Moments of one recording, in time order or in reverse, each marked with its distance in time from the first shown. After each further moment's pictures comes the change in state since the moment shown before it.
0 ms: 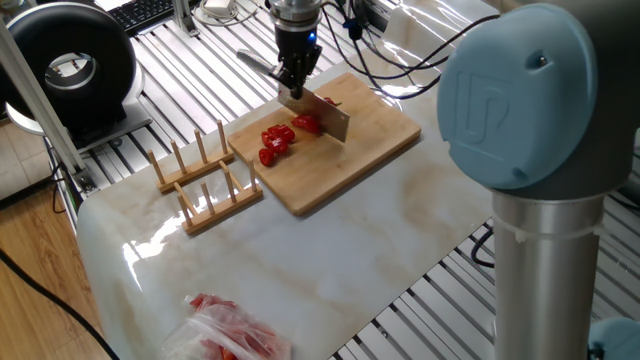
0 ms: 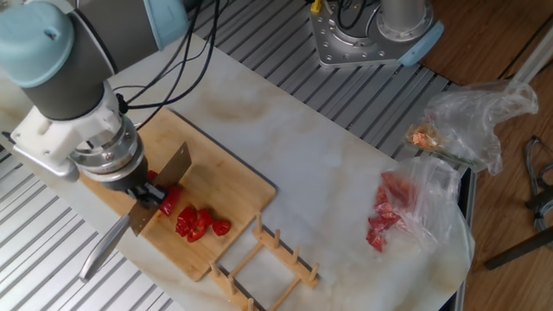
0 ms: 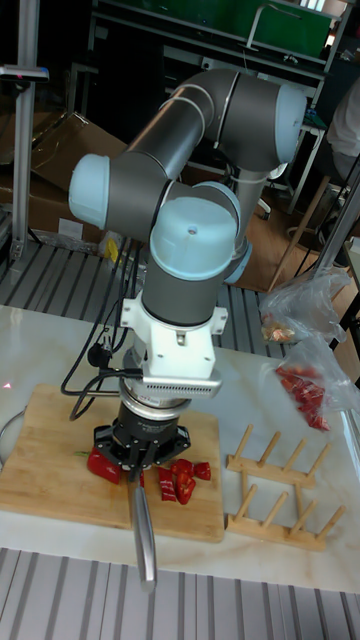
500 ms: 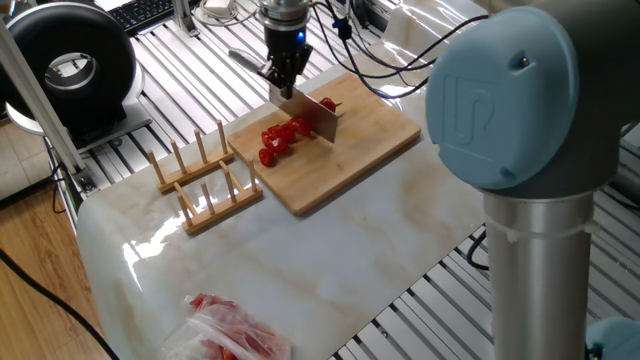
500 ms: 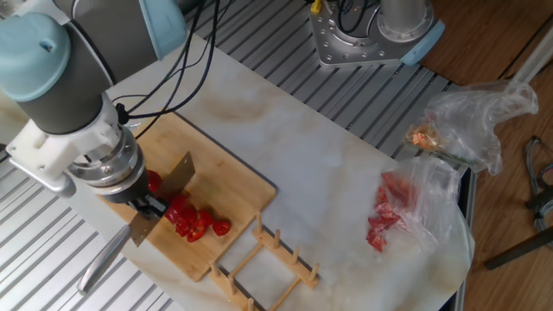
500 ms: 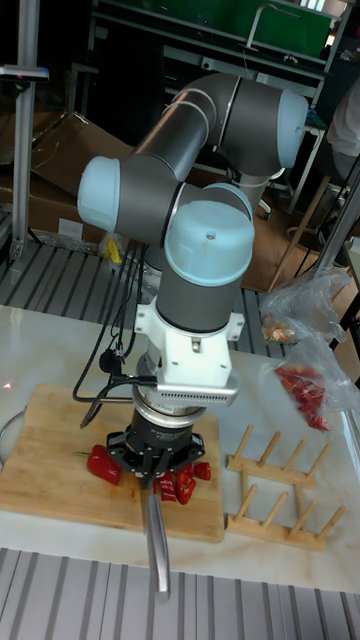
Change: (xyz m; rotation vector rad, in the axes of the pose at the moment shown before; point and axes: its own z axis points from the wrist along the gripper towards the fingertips) arm -0.014 0.019 -0.007 -0.016 0.000 0.027
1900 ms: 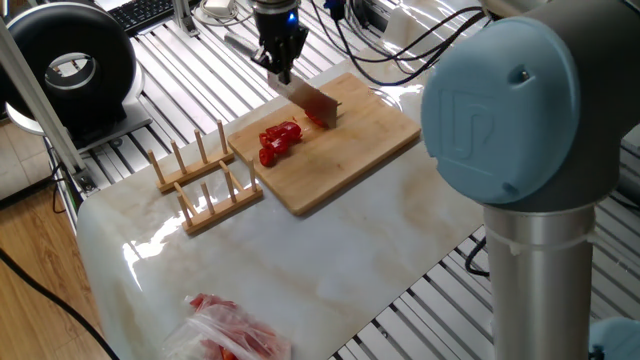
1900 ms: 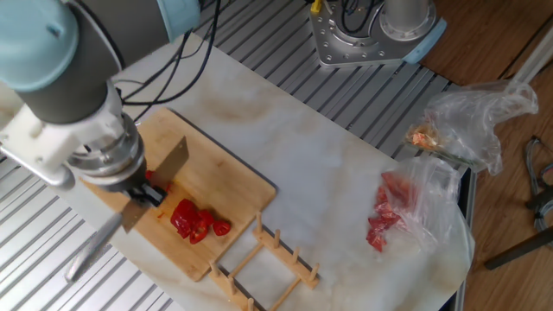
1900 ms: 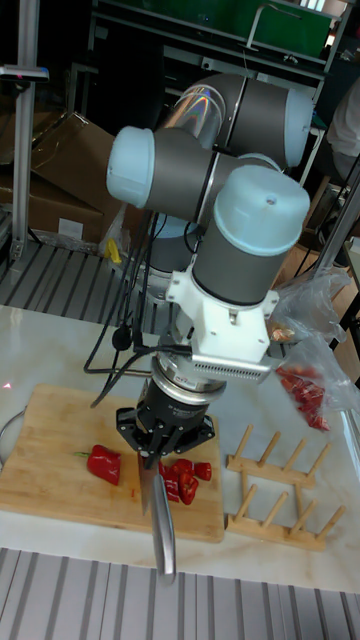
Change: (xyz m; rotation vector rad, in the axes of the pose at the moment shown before) arm 0.009 -0.015 -0.047 0.122 0.014 -0.002
